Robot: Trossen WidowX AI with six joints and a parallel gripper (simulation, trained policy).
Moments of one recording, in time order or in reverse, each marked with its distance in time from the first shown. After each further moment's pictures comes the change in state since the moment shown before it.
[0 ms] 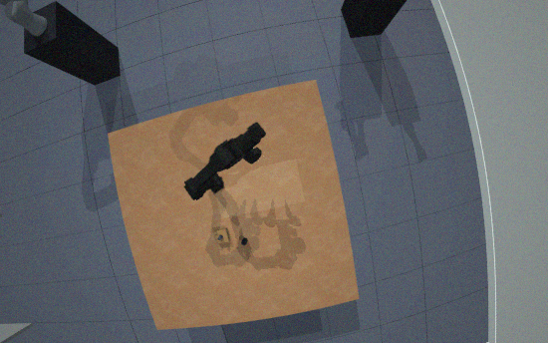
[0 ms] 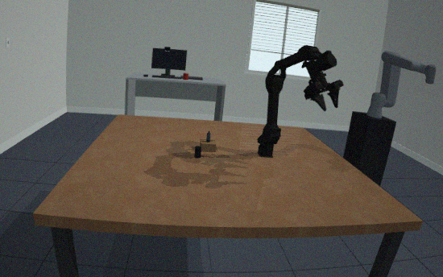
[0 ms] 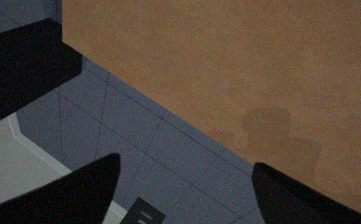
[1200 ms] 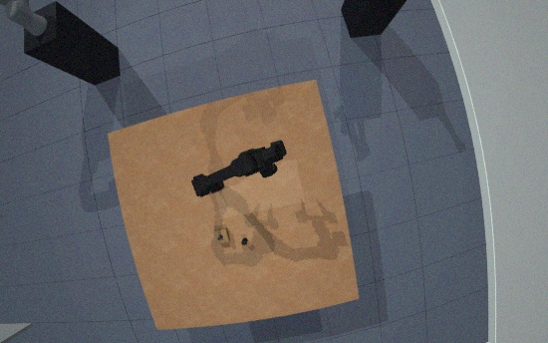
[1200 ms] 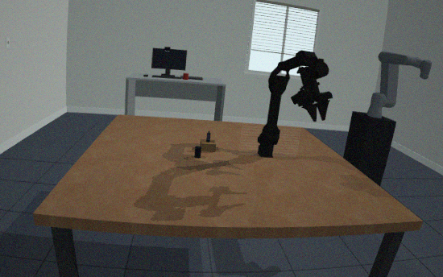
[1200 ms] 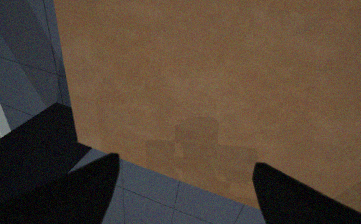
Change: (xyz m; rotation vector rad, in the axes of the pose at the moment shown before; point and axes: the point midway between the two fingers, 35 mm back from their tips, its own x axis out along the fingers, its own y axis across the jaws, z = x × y) arm 0.015 0.020 0.098 0.253 -0.176 -0.017
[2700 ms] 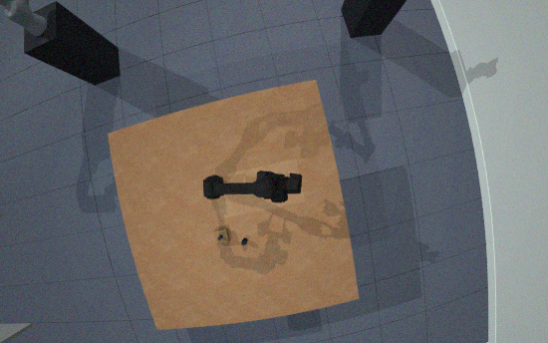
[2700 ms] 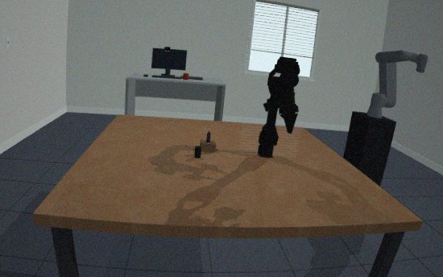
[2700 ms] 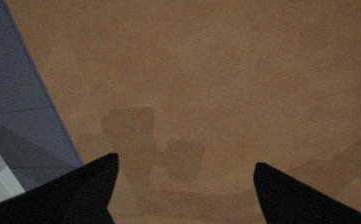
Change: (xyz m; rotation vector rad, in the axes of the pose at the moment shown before) arm 0.013 0.018 0.136 0.352 -0.176 -0.020
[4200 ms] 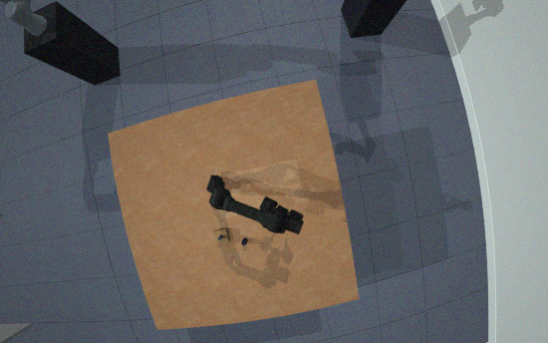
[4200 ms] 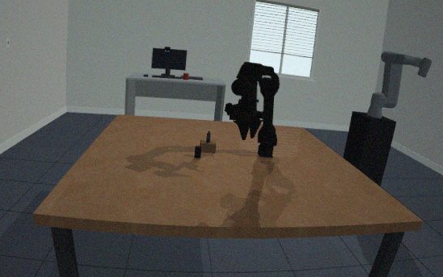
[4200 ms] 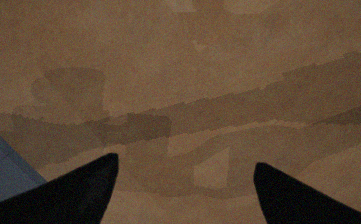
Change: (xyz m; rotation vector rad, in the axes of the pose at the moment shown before) arm 0.010 0.011 0.150 0.376 -0.123 -0.026
